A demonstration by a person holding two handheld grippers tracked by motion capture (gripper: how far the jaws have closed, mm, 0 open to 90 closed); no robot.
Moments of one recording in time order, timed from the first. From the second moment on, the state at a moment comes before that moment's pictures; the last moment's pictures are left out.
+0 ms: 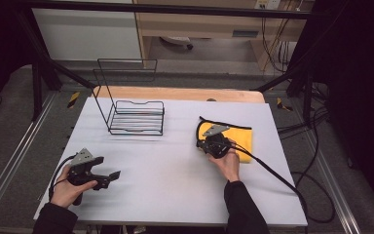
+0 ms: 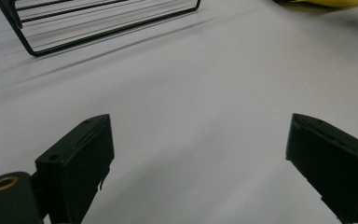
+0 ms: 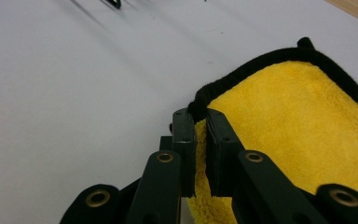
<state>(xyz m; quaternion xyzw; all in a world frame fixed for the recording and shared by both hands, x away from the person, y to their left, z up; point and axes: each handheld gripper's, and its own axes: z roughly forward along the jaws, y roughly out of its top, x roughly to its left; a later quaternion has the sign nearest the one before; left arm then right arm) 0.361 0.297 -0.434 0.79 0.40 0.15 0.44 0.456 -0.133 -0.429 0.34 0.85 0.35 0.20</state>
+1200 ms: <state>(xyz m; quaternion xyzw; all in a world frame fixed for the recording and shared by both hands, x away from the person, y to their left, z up) 0.360 0.293 -0.434 0.79 0.40 0.15 0.43 0.346 -0.115 -0.429 0.23 0.88 0.40 0.07</state>
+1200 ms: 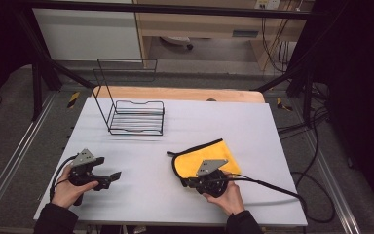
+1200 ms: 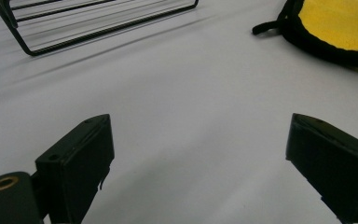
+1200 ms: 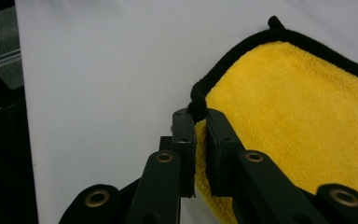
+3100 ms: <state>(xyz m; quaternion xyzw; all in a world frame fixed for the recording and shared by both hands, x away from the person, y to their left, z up) 0.430 0.101 -0.420 0.85 0.34 0.11 0.37 0.365 -0.246 -0.449 0.50 0.77 0.37 0.15</state>
